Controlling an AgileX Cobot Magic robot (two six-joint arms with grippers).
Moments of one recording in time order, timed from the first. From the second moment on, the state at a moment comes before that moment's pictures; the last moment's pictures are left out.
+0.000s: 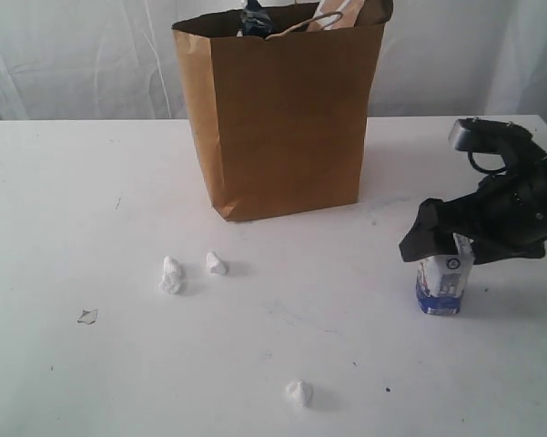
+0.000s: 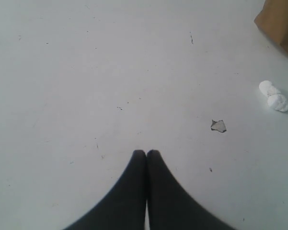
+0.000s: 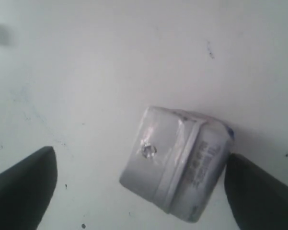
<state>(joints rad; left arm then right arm) -0.13 0.09 -0.12 0.13 0.55 -0.24 0.01 1.60 -0.93 0.63 0.74 -0.62</state>
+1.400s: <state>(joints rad) -0.13 0.09 -0.12 0.13 0.55 -0.24 0.05 1.65 -1.06 0.39 0.86 -0.39</state>
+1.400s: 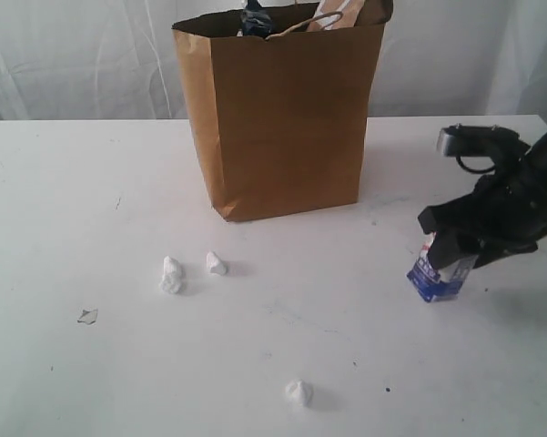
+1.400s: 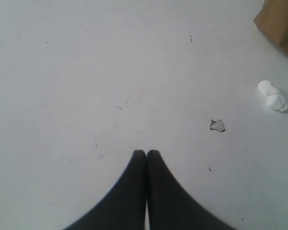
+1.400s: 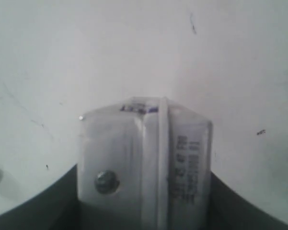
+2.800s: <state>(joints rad) -0.13 0.09 -0.12 0.13 0.56 -0.24 -0.04 1.88 -1.76 1.52 0.84 -1.35</state>
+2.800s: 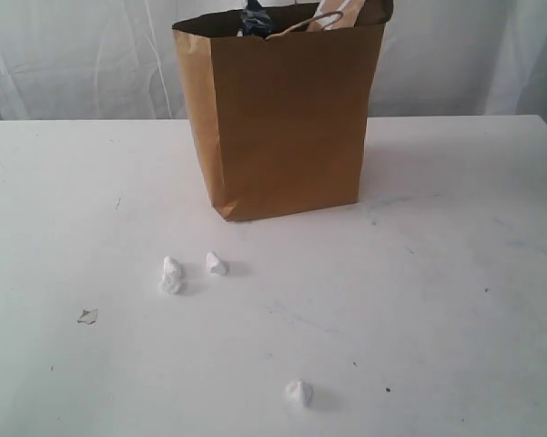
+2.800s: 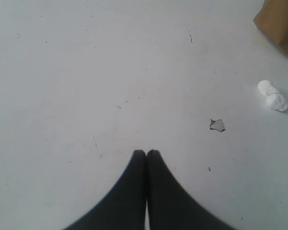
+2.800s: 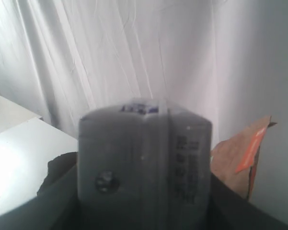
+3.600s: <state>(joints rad) -0.13 0.09 -0.12 0.13 0.56 -0.24 -0.03 2.11 -1.82 1.69 1.02 -1.74</state>
